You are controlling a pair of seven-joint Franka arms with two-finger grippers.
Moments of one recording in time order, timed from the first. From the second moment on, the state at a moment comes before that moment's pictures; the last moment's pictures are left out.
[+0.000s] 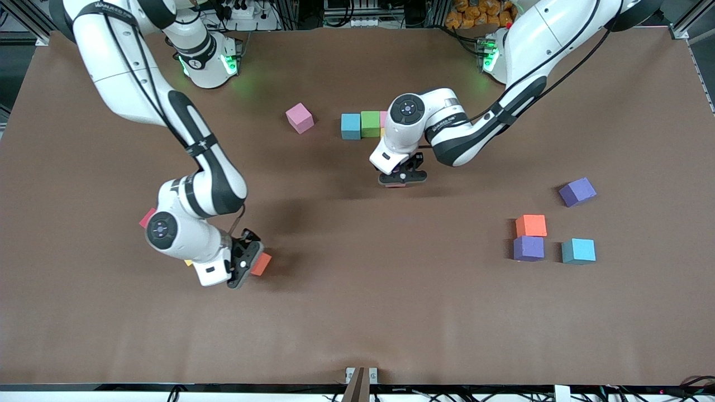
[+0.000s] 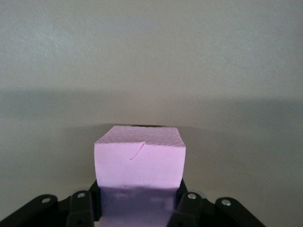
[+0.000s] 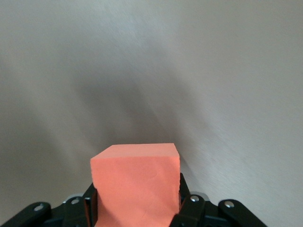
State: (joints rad) left arm 0.03 0.67 -0.88 -2.00 0.63 2.31 -1.27; right arm 0.21 0.74 0.10 -1.53 0.16 2.30 -0.80
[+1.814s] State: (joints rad) left arm -0.04 0.67 -0.85 -2.04 0.65 2.31 -1.32; right arm 0.41 0.68 0.09 -1.52 0.14 2.22 -0.18
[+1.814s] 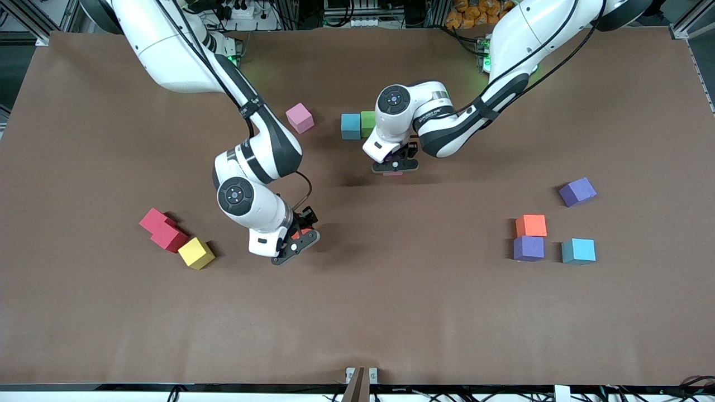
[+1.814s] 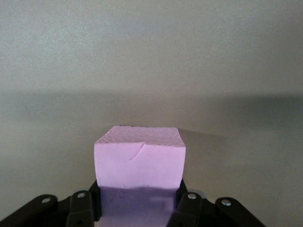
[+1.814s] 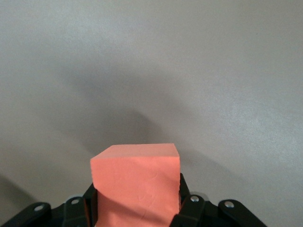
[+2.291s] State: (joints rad) left arm -0.04 0.66 -0.85 -2.05 0.65 2.31 -1.33; right arm 0.42 0.67 0.09 -1.52 0.05 2.15 -0.36
